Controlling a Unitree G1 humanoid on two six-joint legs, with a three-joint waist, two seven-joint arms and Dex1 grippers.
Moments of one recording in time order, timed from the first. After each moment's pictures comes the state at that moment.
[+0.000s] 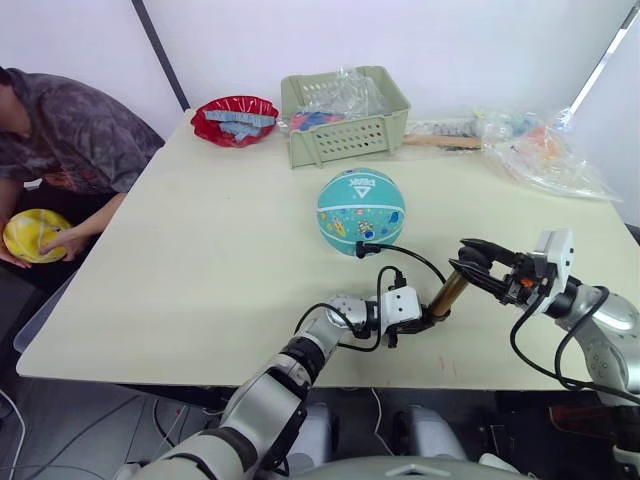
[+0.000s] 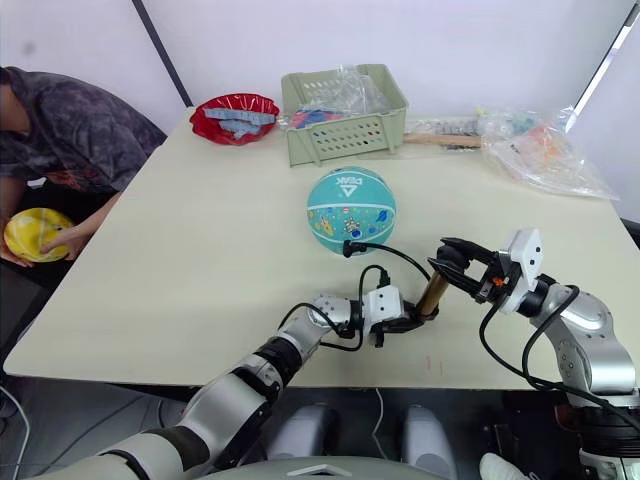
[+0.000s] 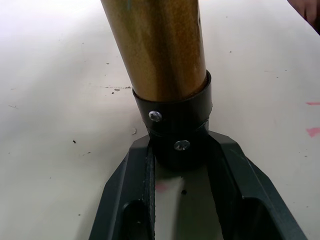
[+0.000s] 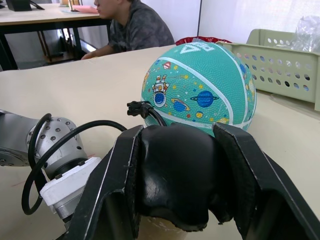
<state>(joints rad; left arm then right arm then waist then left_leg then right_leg) -0.60 0.00 -0.44 1.02 0.20 -0.45 -0.85 -0.06 -0.58 -0.15 -0.19 0.56 0.20 0.97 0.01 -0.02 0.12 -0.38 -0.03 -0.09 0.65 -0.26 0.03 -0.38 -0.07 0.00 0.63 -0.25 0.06</state>
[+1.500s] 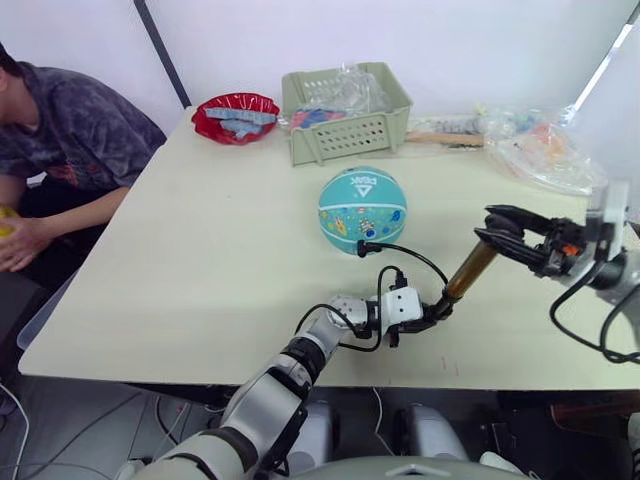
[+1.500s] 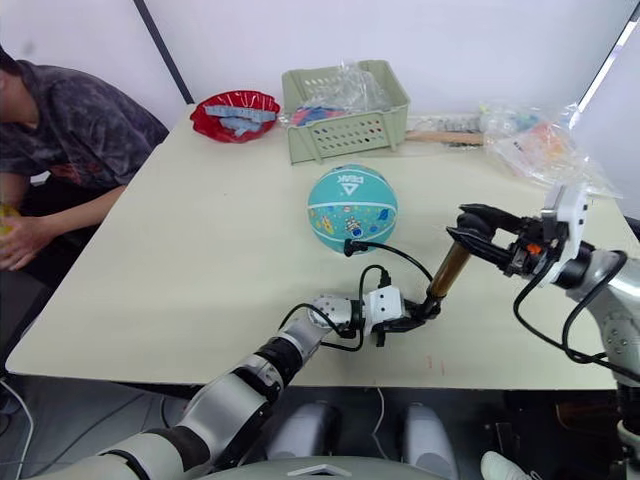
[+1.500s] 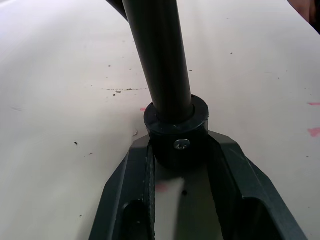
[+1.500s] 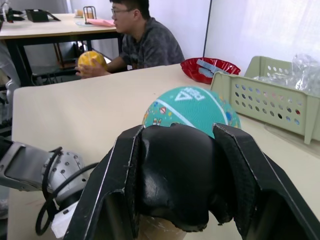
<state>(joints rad) -0.60 0.00 -0.44 1.02 0.20 -0.48 -0.83 -0.14 -0.71 -0.24 -0.28 0.71 0.36 0.97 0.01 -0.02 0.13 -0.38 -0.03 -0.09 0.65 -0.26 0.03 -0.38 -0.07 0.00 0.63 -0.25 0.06</state>
